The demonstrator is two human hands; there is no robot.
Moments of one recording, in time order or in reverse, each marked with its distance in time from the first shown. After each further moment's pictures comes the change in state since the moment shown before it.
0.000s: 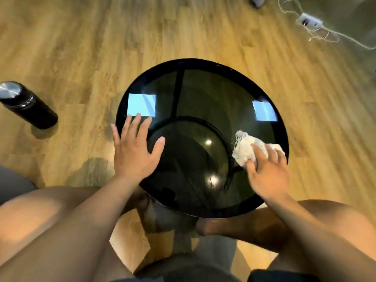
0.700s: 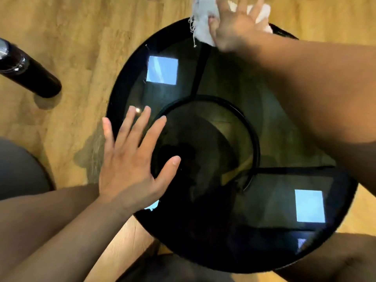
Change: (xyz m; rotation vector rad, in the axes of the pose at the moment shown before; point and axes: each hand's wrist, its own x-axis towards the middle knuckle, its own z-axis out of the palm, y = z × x) left_hand -0.001 0.003 -0.003 0.062 -0.130 0.071; right_hand 0.279 -0.222 -0.001 -0.019 -0.121 -0.455
